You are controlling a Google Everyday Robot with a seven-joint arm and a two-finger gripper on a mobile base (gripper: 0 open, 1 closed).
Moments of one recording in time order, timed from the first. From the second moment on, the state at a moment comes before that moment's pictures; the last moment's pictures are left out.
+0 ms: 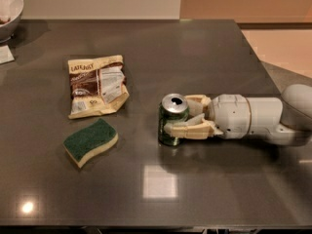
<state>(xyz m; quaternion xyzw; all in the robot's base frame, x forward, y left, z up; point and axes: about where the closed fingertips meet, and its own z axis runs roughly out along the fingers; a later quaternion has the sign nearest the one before) 0.453 -0.045 0.880 -0.51 0.53 0.44 0.51</state>
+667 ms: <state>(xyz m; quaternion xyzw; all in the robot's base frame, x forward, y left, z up) 0.451 -0.041 0.882 -0.51 0.53 0.45 0.51</state>
